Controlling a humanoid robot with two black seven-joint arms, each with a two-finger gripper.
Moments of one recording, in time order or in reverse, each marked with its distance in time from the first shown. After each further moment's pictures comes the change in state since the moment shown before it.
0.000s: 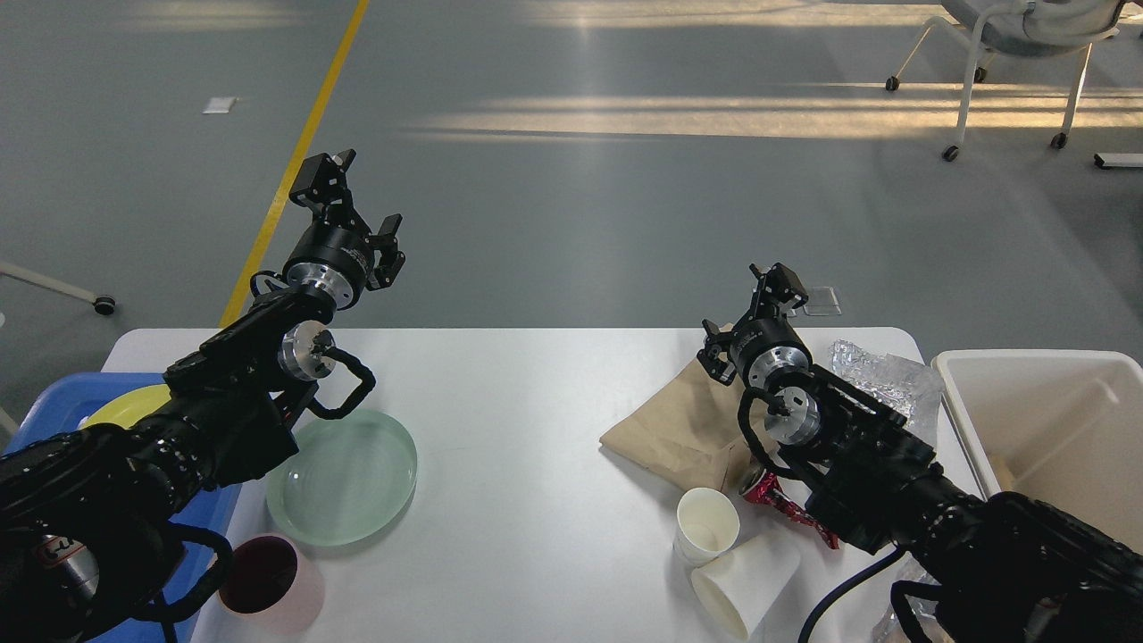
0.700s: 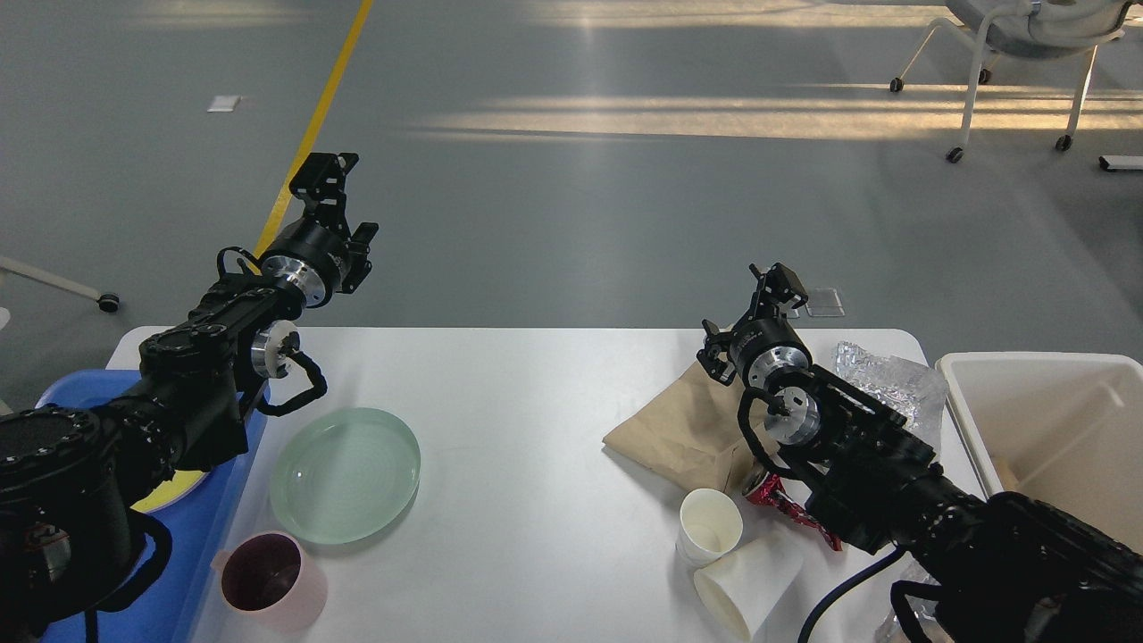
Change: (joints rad) left arm -0.071 0.052 0.432 0.060 0.008 -0.021 0.041; right arm 0.000 0.000 0.000 0.000 0.000 0.000 0.000
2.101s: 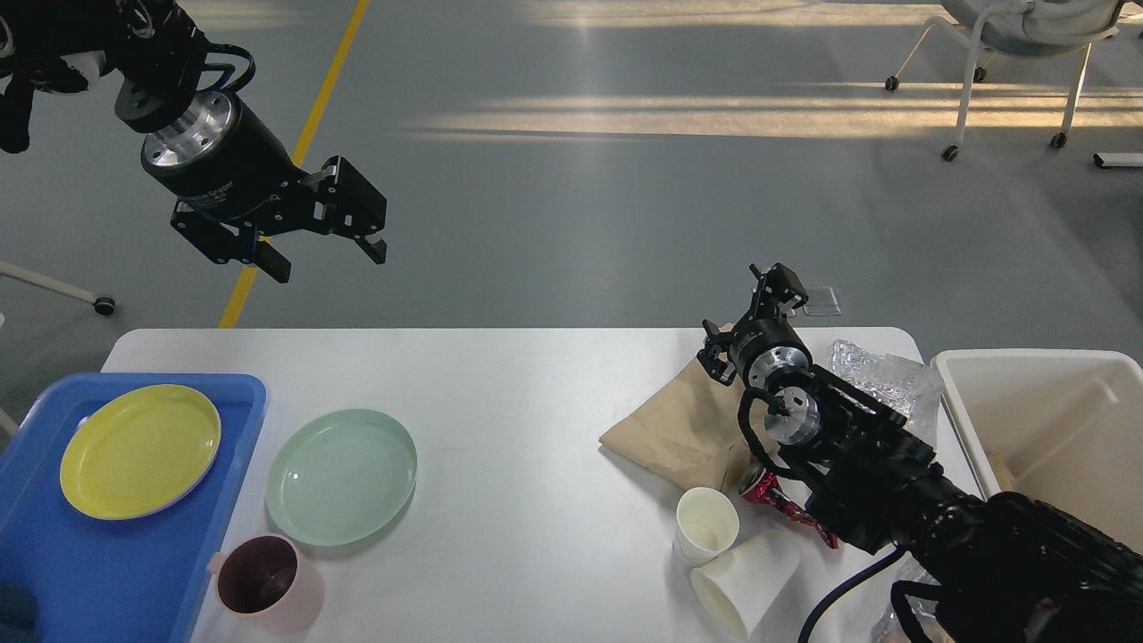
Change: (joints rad) left arm -1.096 0.263 1.253 -0.879 0.098 -0.752 0.320; right arm 0.000 0.000 0.000 0.000 0.000 0.000 0.000
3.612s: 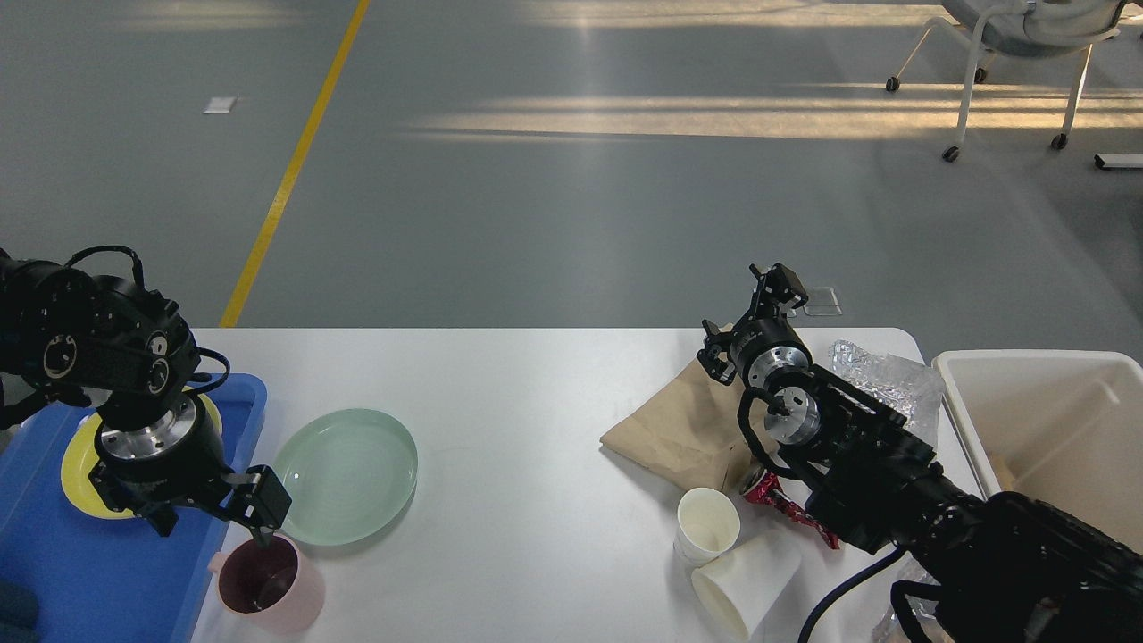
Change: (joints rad) left arm 0.326 0.000 0.166 -0.374 0.294 0.362 -0.005; right arm 0.000 0.000 0.000 0.000 0.000 0.000 0.000
